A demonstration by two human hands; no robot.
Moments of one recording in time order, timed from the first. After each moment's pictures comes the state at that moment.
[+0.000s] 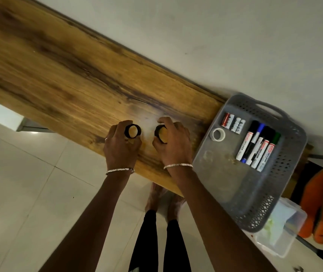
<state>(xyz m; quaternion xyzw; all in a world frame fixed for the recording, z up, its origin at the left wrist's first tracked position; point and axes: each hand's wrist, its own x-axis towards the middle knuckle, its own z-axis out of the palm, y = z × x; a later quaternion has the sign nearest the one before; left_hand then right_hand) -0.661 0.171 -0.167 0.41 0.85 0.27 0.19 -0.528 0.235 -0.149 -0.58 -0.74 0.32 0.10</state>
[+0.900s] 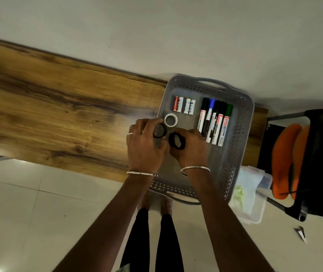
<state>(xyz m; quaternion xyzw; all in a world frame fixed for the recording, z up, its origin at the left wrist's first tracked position) -0.496 0.219 -0.138 0.58 0.74 0.25 0.22 -0.365 0.237 -0.153 -0.70 -0.62 0.35 0.07</state>
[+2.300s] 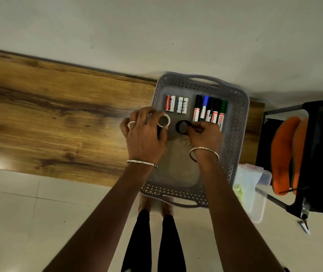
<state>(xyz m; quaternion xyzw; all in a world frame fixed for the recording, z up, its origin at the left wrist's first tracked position) -0.482 0.252 -0.154 0.65 0.73 0.15 0.15 -0.332 0.272 -0.166 -0.82 -0.39 0.36 0.20</state>
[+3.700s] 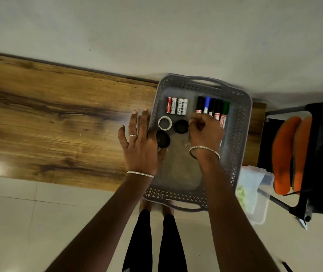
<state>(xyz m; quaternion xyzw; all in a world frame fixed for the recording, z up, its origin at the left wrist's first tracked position) -0.491 0.228 -0.183 0.70 0.72 -0.01 0.03 -0.338 0.286 -0.166 -0.81 -0.45 0.32 0.21</state>
